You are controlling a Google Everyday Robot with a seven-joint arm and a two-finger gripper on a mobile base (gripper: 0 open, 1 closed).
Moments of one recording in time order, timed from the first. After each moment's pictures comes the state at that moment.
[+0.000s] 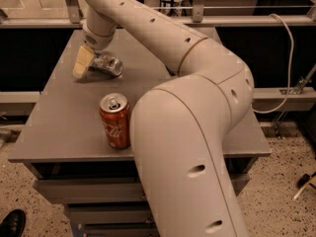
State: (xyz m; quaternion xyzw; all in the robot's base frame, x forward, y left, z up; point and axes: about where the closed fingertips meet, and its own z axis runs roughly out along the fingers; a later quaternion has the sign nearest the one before) arm 0.762 0.194 0.846 -0.55 0.79 0.10 0.26
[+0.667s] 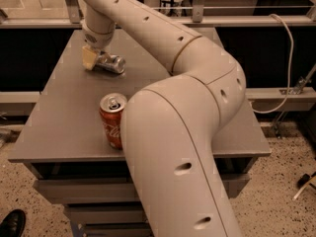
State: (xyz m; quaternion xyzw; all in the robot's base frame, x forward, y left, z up) arm 0.765 0.189 0.845 -0.55 0.80 0.07 0.23
